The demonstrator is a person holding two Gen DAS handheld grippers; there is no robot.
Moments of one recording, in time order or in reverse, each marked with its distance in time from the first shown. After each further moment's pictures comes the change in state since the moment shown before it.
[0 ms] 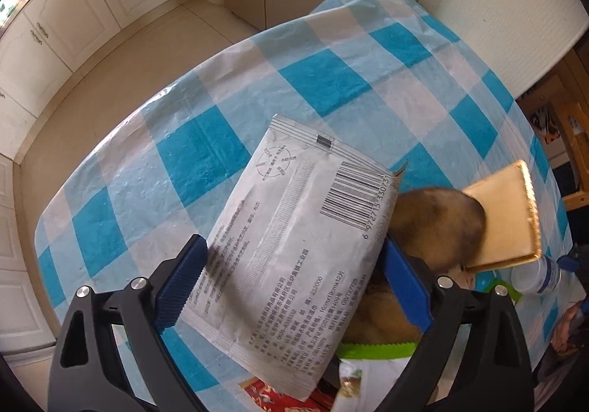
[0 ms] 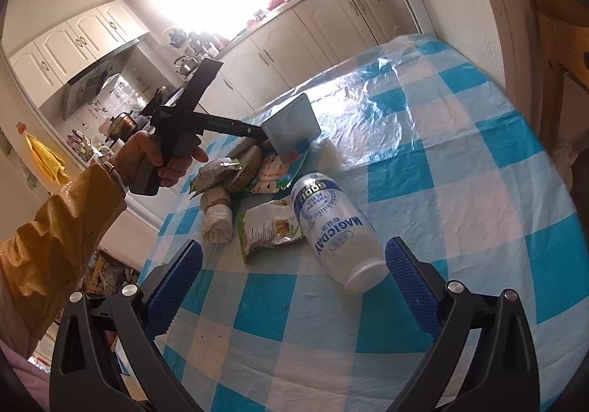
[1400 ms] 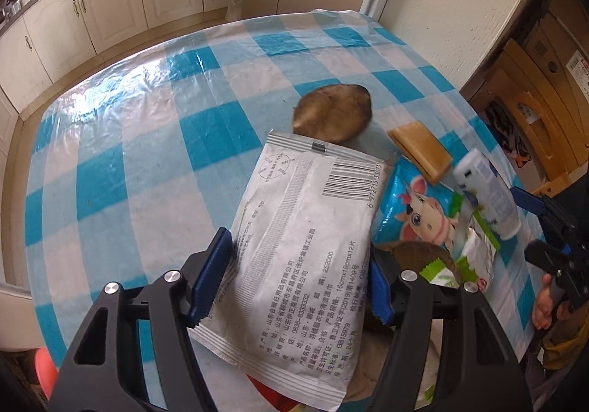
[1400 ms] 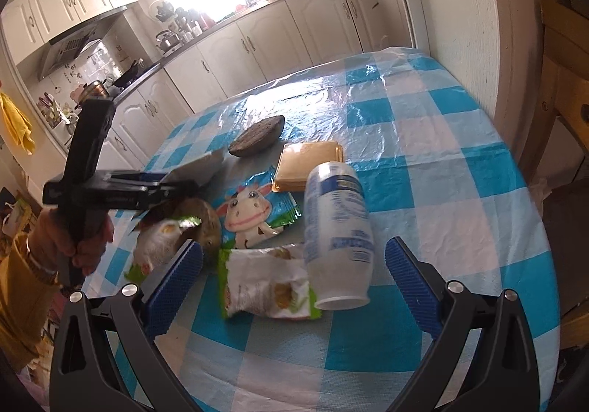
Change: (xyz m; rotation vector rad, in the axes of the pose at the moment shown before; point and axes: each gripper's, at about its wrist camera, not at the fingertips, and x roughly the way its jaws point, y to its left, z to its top) left arm -0.048 -0.064 -0.136 -0.164 -0.205 -0.049; right arm 0.013 0.014 0.008 -0.131 0.019 -0.170
